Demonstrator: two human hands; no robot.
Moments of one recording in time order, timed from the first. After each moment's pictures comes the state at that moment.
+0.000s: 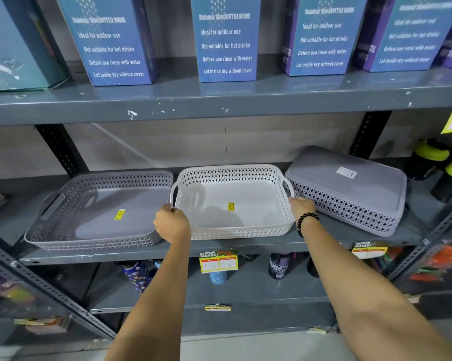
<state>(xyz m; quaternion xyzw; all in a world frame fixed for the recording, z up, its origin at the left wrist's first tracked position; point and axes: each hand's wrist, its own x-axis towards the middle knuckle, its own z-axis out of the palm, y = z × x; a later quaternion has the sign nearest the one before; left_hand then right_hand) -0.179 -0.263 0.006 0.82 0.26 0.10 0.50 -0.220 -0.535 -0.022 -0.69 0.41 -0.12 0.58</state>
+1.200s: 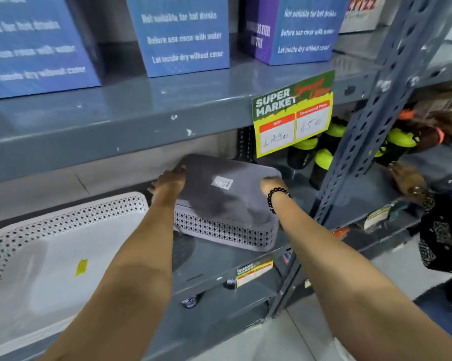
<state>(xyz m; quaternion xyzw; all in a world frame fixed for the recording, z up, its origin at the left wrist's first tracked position) -0.080 -0.648 0.014 0.94 -0.03 -0.15 0.30 -0.237 -0.833 0.004 -0.76 0.51 -0.05 0.40</state>
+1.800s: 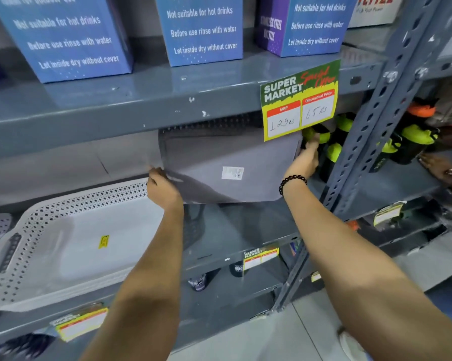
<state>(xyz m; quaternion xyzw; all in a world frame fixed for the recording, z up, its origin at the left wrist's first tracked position) -0.147 -0.596 0.015 0.66 0.15 0.10 0.73 -0.270 -0.796 0.064 -0.32 0.39 -0.47 0.73</state>
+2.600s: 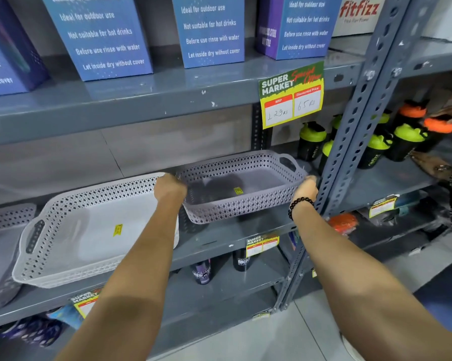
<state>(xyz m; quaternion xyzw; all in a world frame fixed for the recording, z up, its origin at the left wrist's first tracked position) -0.170 -0.559 0.037 0.96 -0.02 -0.05 0.27 -0.326 -0.781 0.016 -0.34 0.52 -0.36 0.70</state>
